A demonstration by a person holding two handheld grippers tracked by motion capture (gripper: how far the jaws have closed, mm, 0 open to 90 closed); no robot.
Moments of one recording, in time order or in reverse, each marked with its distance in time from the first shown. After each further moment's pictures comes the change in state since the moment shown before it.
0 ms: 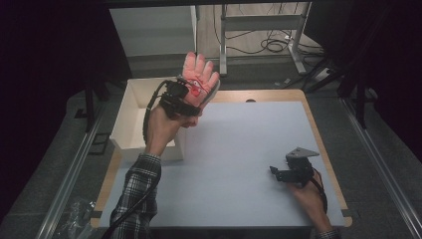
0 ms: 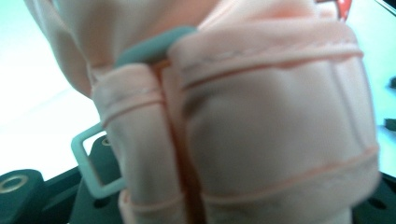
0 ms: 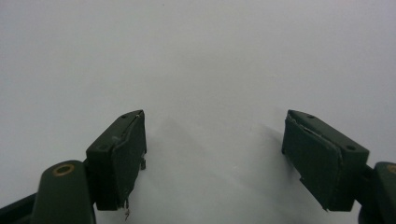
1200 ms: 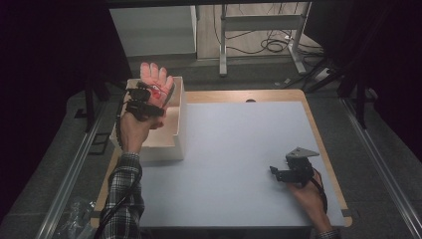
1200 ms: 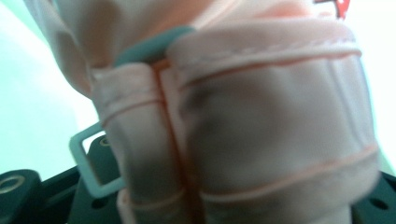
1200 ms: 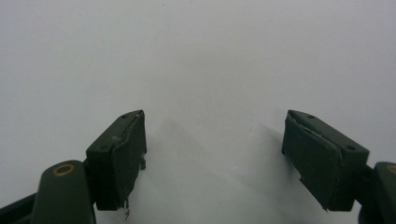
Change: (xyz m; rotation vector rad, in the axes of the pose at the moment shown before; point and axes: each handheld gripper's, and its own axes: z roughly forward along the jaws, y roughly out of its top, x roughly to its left) left arm 0.094 -0.055 0.024 0.048 0.142 -0.257; right arm 0.000 0.000 0.000 -0.001 -0.002 -0.003
